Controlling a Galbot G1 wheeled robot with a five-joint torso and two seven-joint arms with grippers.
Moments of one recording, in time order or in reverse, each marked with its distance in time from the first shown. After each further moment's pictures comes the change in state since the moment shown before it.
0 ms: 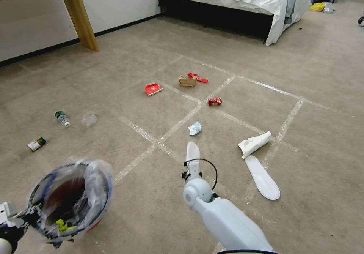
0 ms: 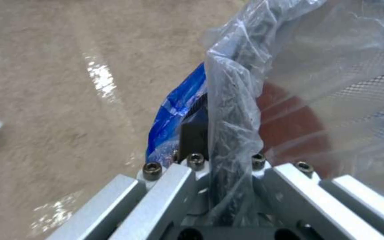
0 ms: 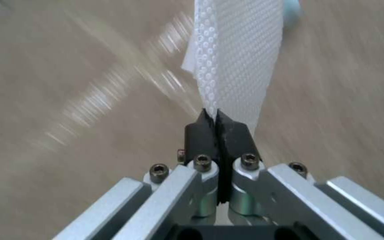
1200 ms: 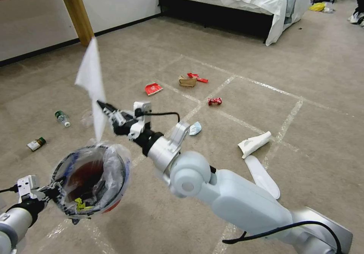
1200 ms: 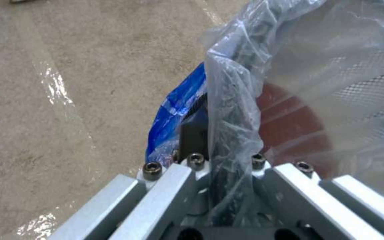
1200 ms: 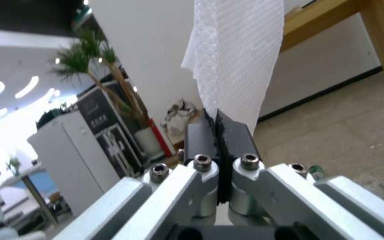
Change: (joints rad) left arm -0.072 0.107 0.059 -0.015 -0.094 0.062 -0.061; right arm 0.341 -0.099 -0.337 0.388 0.305 0.411 -0.456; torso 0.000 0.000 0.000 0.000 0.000
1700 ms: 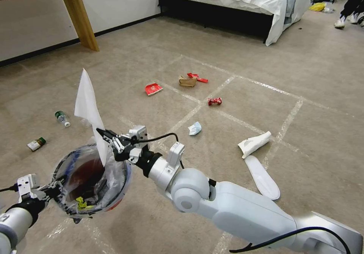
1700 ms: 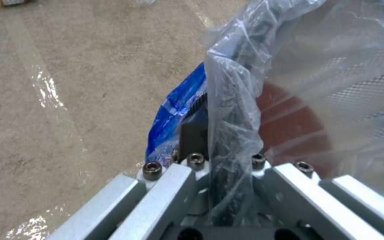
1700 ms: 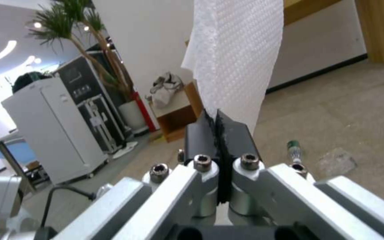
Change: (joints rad) left arm 0.001 -0.010 0.001 -0.027 -0.013 0.004 -0.007; right arm -0.037 -0.032 -0.079 -0.072 -0.112 0.030 -0.033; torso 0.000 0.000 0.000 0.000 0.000
